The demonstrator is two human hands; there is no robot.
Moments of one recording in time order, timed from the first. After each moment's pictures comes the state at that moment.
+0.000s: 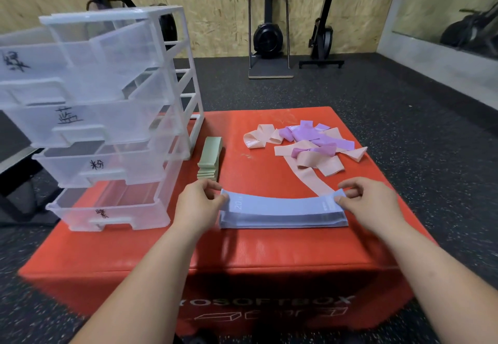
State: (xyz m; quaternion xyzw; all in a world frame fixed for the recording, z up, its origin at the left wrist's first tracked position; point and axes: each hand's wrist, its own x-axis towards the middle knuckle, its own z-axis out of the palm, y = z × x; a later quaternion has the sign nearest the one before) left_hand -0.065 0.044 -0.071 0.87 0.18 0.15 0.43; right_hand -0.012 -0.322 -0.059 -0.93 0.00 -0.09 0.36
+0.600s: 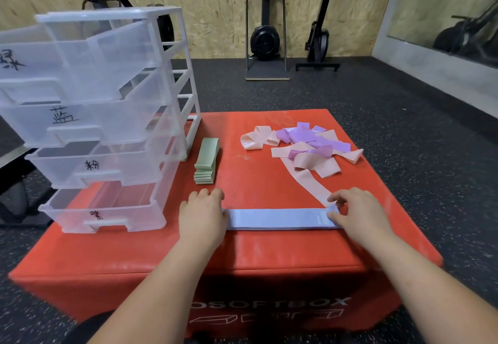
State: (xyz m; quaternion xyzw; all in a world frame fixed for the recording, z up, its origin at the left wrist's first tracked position) left_hand -0.074 0.021 -0.082 0.98 0.12 0.12 0.04; right_hand -0.011 -0.323 -0.091 -0.97 -0.06 -0.08 0.20
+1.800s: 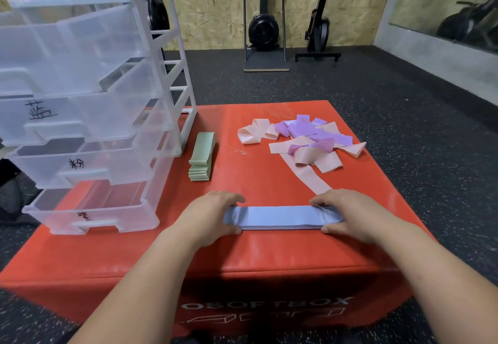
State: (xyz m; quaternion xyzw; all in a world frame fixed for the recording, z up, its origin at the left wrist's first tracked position) left_hand -0.058 0.033 -0.077 0.98 -0.10 0.01 0.15; right_hand 0.013 -0.327 -0.081 -0.95 -0.29 0.05 0.10
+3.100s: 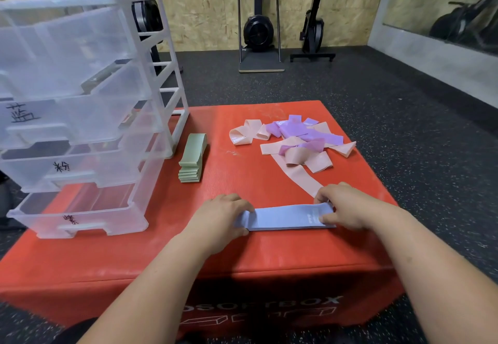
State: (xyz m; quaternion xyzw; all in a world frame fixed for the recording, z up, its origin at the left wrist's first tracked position) left_hand -0.057 -0.012 -0.079 0.98 -0.14 0.02 0.11; right_hand 0.020 -0.325 -0.058 -0.97 -0.19 0.14 0.07
